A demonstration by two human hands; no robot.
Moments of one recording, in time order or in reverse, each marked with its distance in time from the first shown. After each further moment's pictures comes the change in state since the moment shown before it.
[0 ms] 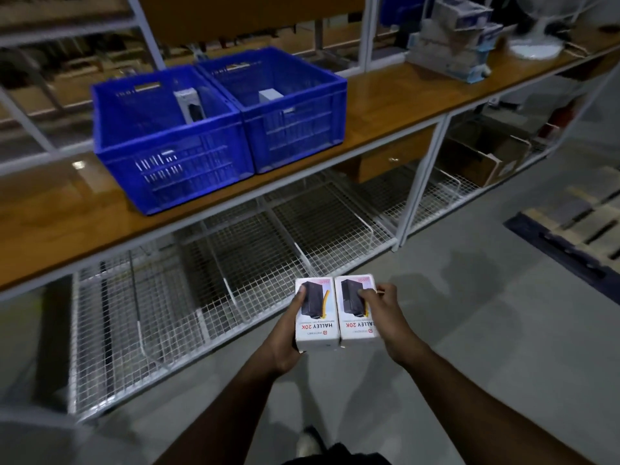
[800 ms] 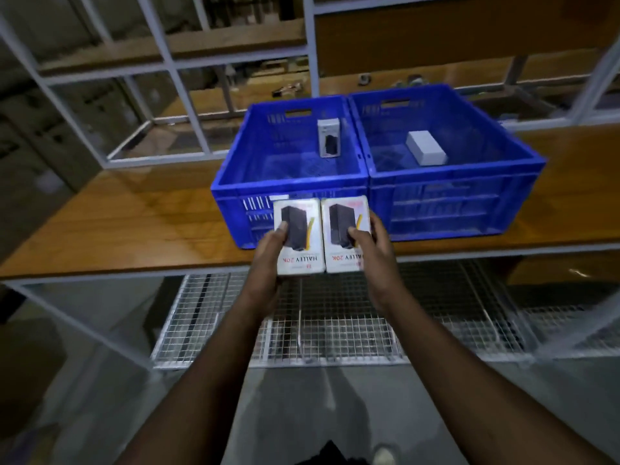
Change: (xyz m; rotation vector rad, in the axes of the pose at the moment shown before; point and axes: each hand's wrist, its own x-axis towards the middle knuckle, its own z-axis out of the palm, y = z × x) left_hand 0.060 0.271 -0.084 -0.041 0.579 0.773; right_hand 0.193 -0.217 0.218 0.114 -0.609 -0.374
